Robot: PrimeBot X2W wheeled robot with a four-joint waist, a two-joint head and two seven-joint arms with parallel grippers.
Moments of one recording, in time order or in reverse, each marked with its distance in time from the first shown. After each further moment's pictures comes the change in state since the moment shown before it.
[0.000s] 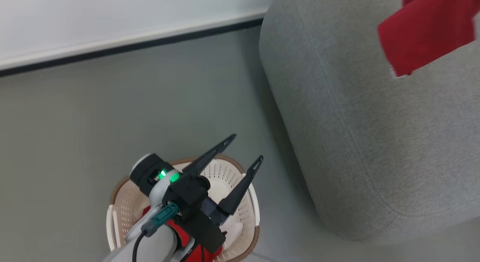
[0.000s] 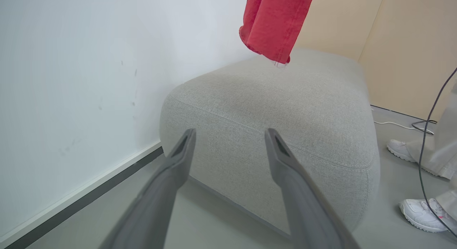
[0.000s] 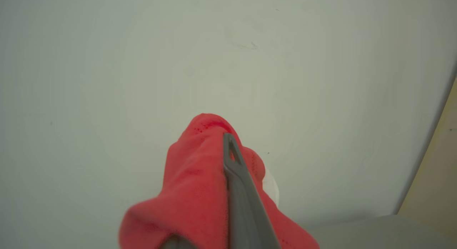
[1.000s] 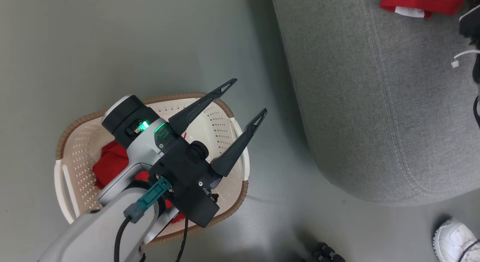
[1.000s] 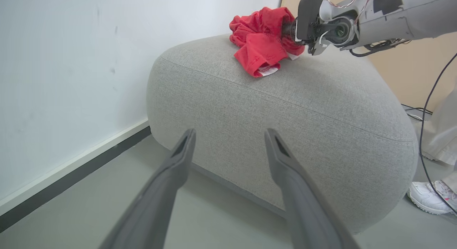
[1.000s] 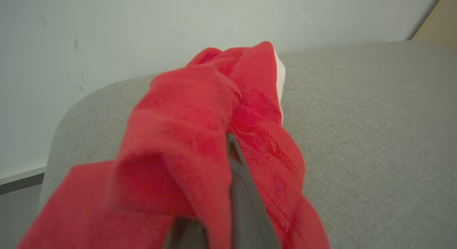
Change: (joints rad) left arm -0.182 0.107 0.027 -0.232 0.100 0.000 0.132; right arm -0.035 0.158 -0.062 0.347 0.098 -0.047 -0.074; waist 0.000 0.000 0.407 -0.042
